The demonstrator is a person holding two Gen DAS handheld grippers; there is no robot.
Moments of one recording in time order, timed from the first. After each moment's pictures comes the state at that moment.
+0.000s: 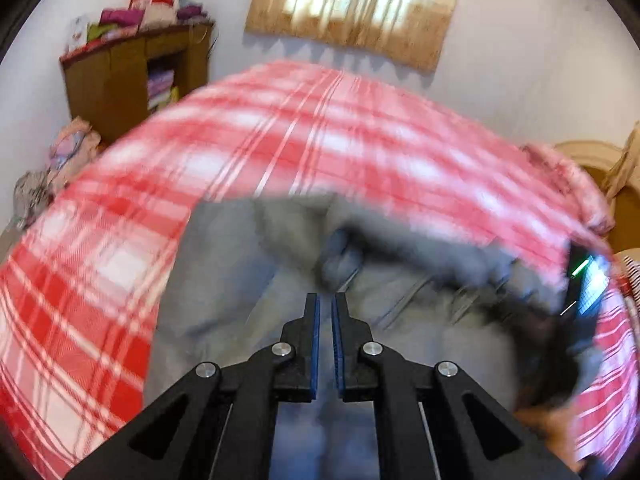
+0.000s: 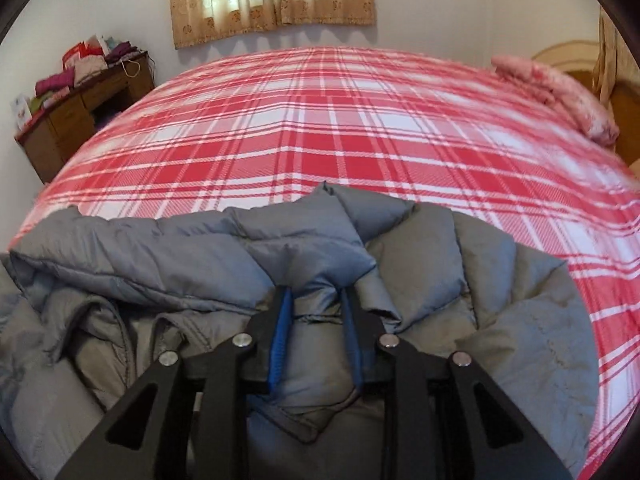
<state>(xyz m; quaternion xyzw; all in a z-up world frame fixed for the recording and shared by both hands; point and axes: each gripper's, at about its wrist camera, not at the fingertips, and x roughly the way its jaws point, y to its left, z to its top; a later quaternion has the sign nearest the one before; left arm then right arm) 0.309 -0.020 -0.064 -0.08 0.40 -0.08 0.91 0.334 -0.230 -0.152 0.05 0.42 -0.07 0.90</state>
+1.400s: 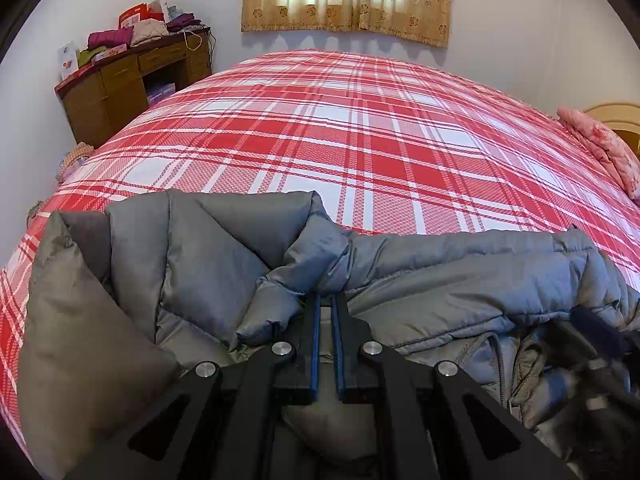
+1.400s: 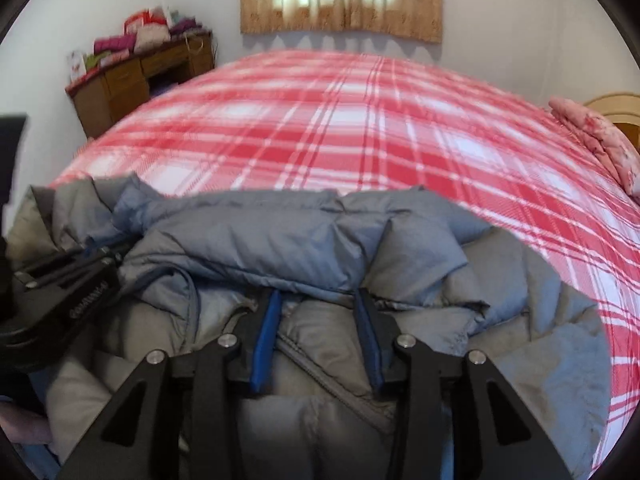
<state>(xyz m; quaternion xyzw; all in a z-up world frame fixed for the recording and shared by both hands) 0.386 -0.071 -0.150 0.00 0.42 -0.03 0.91 0.314 -0.206 -0.133 0.01 0.37 0.04 0.93</state>
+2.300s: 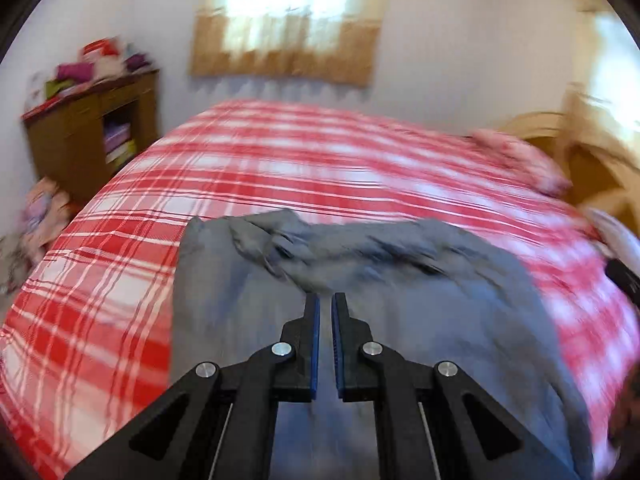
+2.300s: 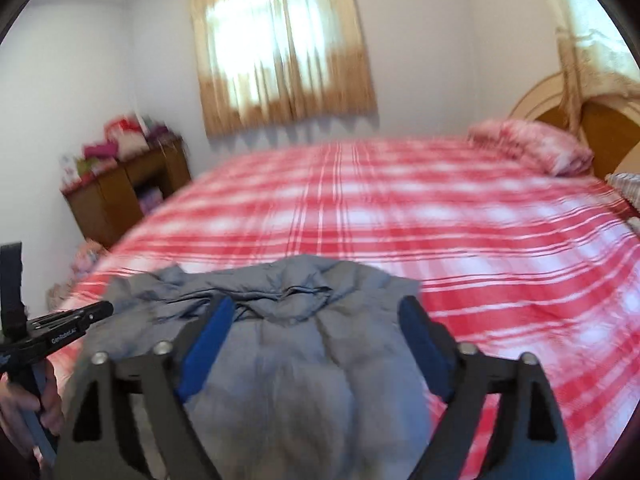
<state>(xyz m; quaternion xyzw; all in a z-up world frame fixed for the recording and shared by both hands) 0.207 -0.001 -0.042 -0.02 0.34 -0.20 0.92 0.089 -0.289 -0.011 0.08 0.25 -0.03 0.97</state>
